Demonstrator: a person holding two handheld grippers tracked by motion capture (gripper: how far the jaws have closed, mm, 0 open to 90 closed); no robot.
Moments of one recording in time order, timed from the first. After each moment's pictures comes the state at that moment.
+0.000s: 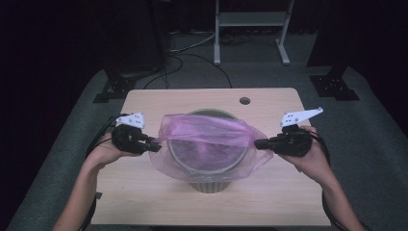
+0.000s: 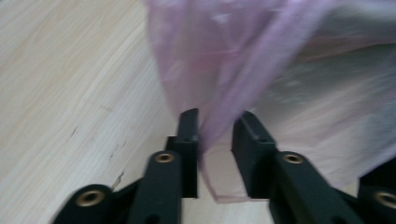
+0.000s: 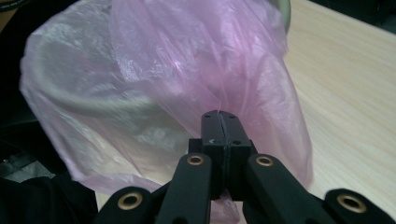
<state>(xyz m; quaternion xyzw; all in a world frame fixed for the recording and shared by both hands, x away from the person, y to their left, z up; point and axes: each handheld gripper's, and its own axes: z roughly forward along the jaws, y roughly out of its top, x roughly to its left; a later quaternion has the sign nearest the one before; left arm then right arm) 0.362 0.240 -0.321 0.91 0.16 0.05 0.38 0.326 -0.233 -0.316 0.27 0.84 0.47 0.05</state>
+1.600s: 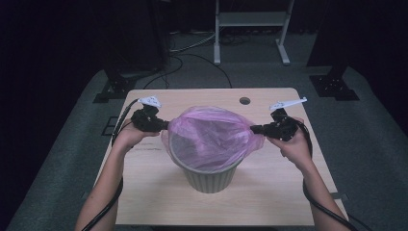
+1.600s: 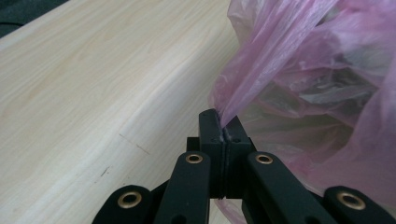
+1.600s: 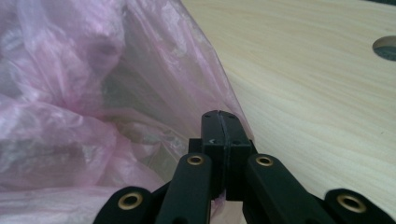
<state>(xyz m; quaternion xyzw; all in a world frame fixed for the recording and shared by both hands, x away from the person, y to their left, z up) 0.432 0.203 -0.345 0.88 0.27 0.06 0.39 0.394 -0.226 -0.356 0.40 0.80 0.44 0.05</state>
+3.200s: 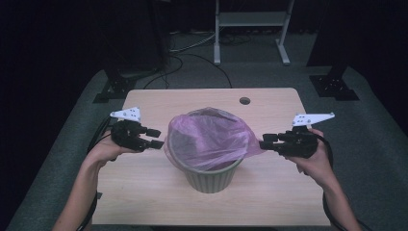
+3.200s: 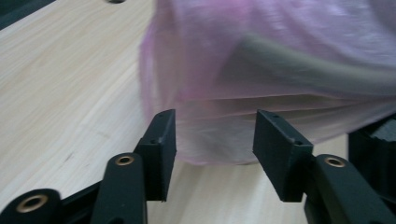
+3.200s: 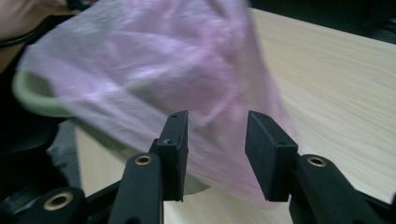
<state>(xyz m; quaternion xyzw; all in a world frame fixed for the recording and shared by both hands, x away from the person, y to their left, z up) 0.375 0.243 -0.327 0.88 0.19 0.03 0.44 0.333 -0.258 -0.342 0.29 0.80 0.52 0.04</state>
